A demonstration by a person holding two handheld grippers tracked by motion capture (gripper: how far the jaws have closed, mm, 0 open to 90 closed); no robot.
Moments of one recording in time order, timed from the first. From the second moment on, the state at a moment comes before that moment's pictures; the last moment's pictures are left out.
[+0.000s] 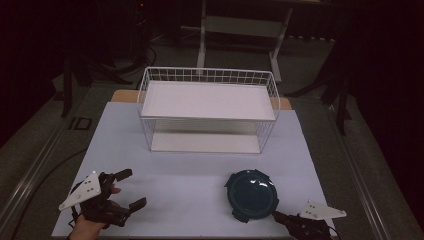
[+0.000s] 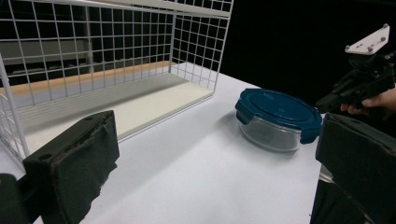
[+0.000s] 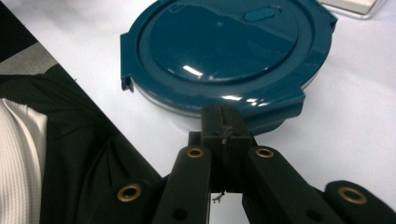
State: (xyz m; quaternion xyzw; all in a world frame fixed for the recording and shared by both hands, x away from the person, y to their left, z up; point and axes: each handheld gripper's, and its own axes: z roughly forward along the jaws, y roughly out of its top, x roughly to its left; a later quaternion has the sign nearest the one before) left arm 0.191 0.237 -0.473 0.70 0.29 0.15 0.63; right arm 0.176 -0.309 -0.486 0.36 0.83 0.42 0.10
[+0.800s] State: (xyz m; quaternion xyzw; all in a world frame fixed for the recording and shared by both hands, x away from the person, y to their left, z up) left arm 0.191 0.238 -0.473 0.70 0.29 0.15 0.63; right arm 0.204 -0.320 -0.494 0.37 0.83 0.39 0.12
